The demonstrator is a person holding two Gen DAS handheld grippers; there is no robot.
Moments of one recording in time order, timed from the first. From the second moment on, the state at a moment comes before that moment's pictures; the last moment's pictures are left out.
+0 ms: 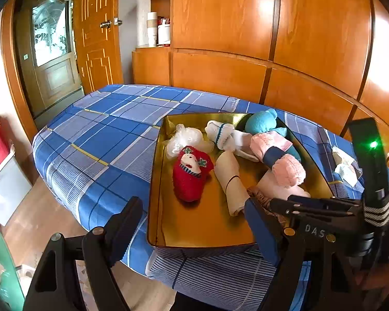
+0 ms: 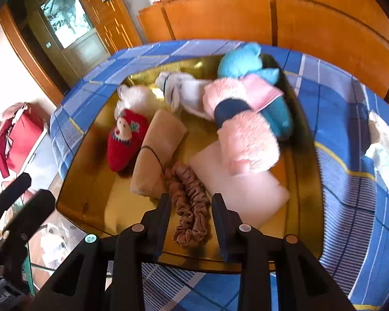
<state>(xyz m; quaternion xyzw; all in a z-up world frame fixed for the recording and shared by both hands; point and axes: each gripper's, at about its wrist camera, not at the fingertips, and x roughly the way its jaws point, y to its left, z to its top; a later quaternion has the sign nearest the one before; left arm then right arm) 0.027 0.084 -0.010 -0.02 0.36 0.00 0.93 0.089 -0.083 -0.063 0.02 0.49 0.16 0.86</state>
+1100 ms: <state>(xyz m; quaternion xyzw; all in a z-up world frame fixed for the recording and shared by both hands) 0.037 0.000 0.012 0.06 0.34 -0.08 0.93 0.070 -0.279 0.007 0.02 0.39 -0.02 0.92</state>
